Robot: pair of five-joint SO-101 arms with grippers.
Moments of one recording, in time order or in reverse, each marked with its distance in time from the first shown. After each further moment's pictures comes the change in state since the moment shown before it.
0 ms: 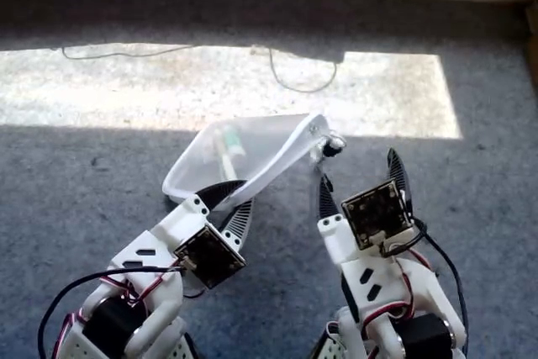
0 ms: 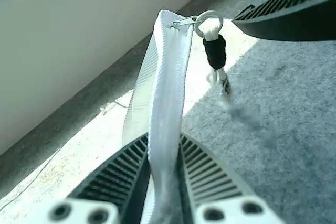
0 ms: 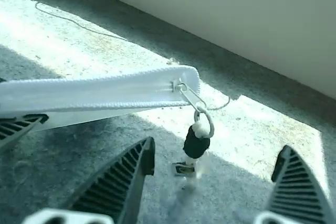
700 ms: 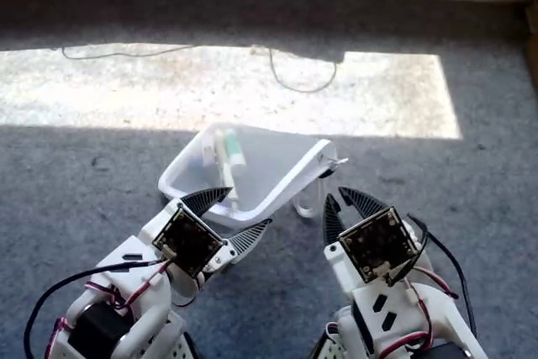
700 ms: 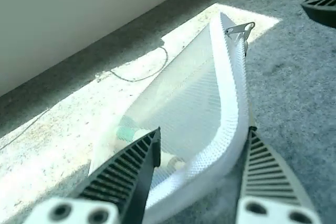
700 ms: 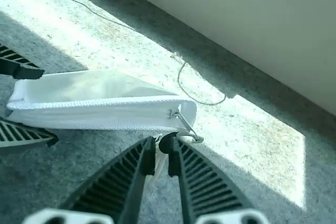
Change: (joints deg) left arm -0.7 0.2 -6.4 8.9 9.3; right arm -0.7 0.0 -10.4 12.3 6.1
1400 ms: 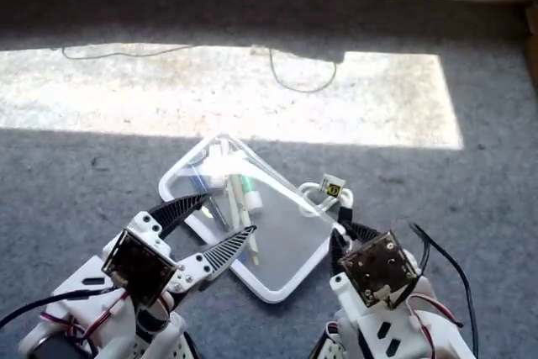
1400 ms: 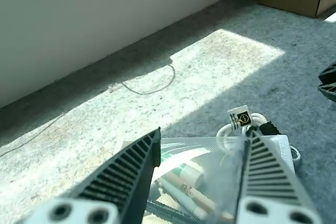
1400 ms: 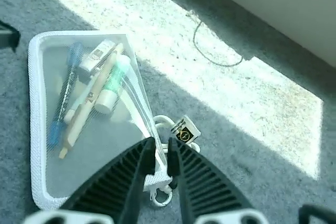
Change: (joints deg) left arm -0.4 -0.1 -14.9 11.4 3.3; right arm 0.0 -8.0 1.0 14.6 0.0
